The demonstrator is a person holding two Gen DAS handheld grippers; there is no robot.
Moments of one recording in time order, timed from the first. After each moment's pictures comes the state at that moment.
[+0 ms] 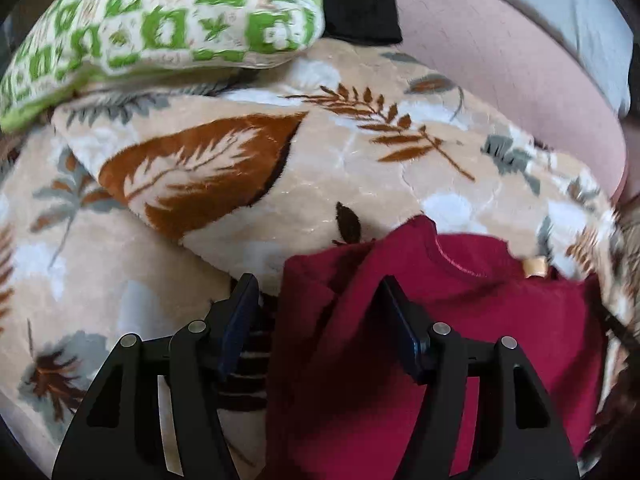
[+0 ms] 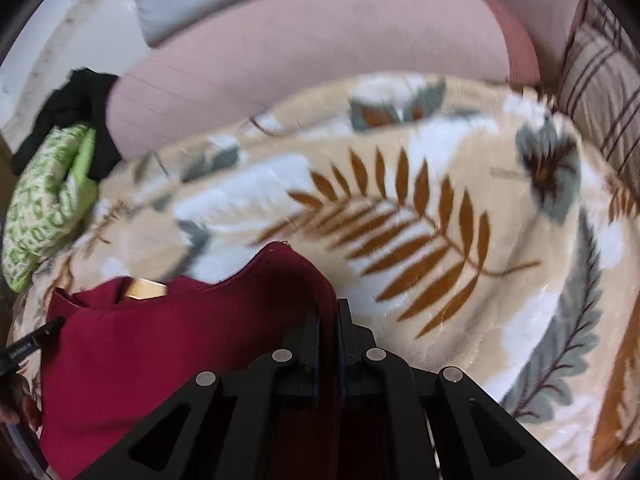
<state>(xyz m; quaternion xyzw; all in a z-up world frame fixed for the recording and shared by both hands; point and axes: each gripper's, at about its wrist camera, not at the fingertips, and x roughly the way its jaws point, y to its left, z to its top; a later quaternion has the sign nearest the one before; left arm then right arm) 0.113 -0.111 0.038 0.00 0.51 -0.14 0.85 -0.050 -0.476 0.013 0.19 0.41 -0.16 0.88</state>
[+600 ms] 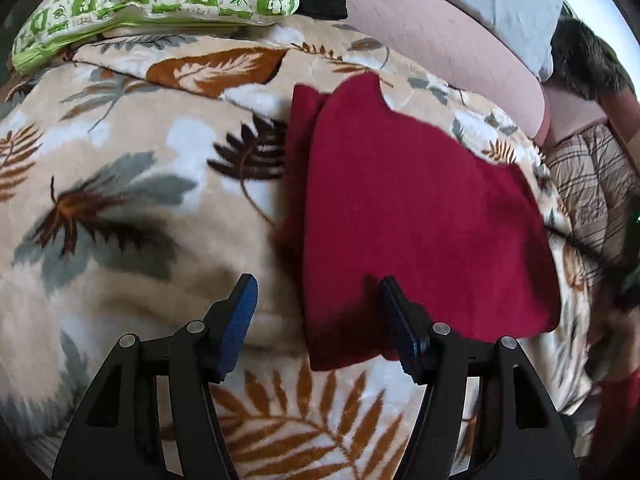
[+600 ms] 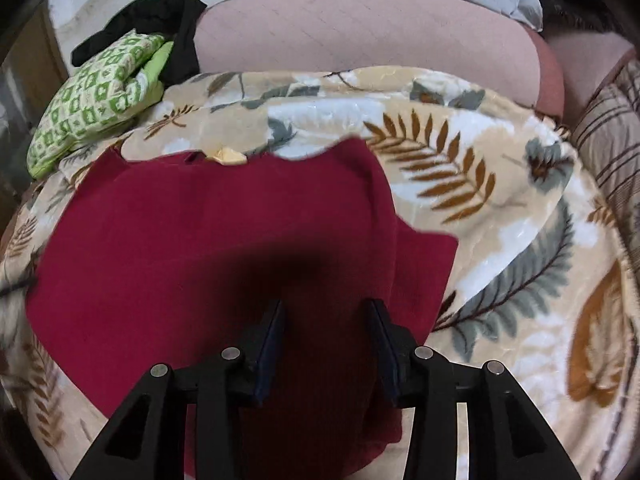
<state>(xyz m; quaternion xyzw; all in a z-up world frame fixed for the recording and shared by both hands) -0.032 -0.038 0.045 -0.02 0.51 -0.24 0.82 -0.117 -0.380 0.054 0.09 0.44 -0.08 0.89</state>
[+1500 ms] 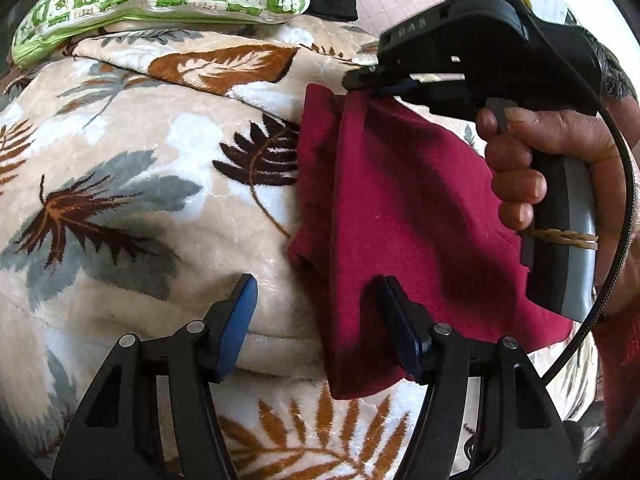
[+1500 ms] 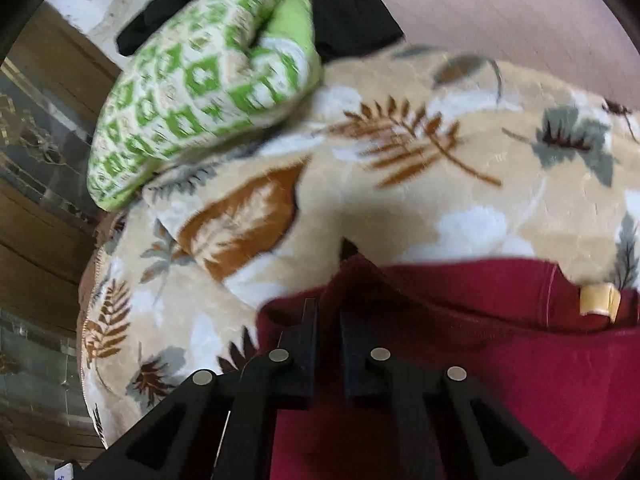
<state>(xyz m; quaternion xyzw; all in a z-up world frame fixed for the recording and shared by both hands) -0.015 -0.030 0.028 -0.03 0.51 -0.24 0.83 0.102 -0.213 0.037 0.18 0.48 0.08 0.85</state>
